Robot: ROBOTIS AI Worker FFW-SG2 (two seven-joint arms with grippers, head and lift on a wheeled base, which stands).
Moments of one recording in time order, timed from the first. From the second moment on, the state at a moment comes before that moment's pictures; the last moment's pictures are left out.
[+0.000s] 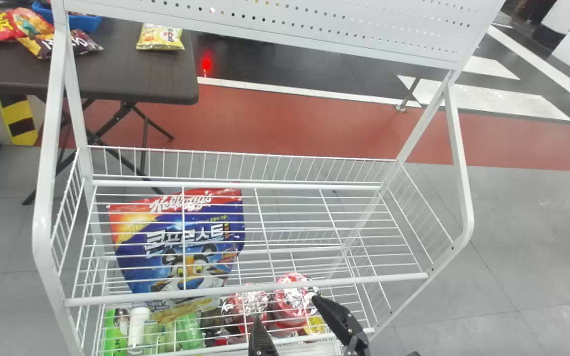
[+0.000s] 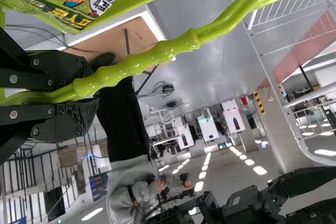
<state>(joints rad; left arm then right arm) 0.50 0.07 -0.10 -1.73 -0.03 0.90 -1.38 0.86 -0.19 0.10 -2.19 -0.11 -0.06 0.07</state>
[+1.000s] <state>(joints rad) 0.50 0.07 -0.10 -1.72 -0.03 0.87 -1.38 0.86 -0.19 0.09 -2.19 -0.11 -0.10 0.07</state>
